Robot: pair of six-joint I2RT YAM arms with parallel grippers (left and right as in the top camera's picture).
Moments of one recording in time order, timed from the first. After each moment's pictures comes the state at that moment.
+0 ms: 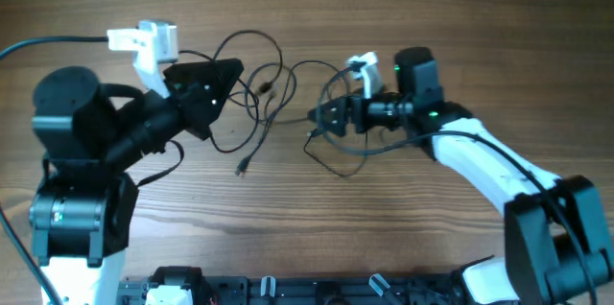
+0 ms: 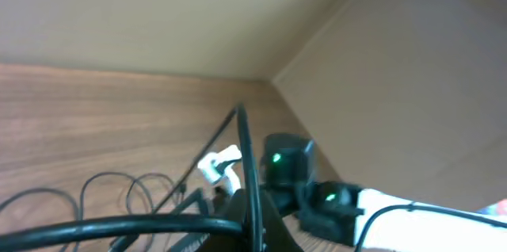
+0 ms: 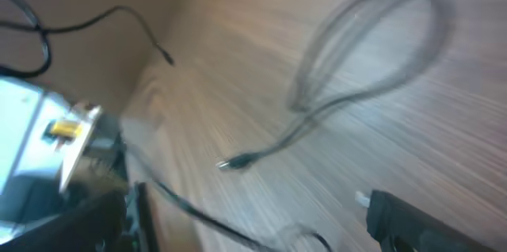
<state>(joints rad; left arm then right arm) -0.04 0.95 1.21 -0.52 0.76 -0.43 0.37 1.64 0.87 0.07 -0.89 0.31</state>
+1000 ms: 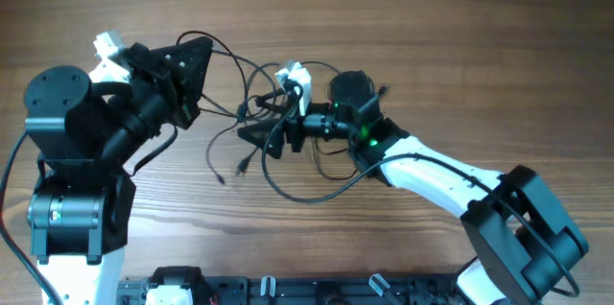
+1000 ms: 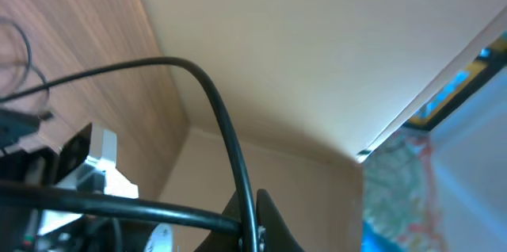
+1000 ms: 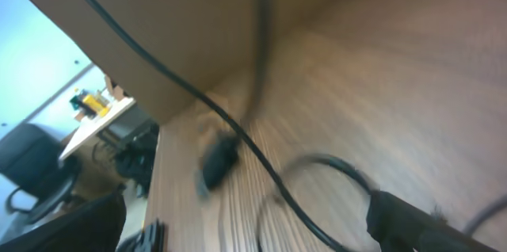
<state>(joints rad) -0.02 0.96 1.21 -0.48 0.54 -1.61 0.69 1.71 0.87 0.65 -0.72 0.44</state>
